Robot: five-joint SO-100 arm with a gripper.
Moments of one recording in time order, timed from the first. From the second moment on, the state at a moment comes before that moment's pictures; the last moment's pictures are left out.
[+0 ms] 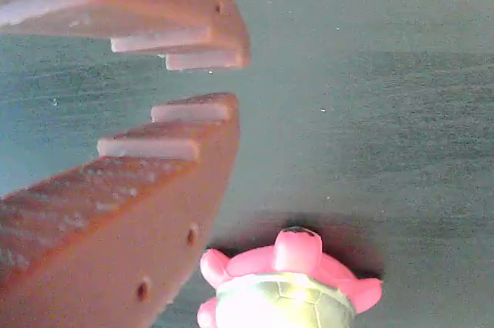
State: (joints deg) arm -4.7 186.0 167.9 71.8 2.0
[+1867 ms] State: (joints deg) arm 1.5 141.3 146.2 62.8 -5.4
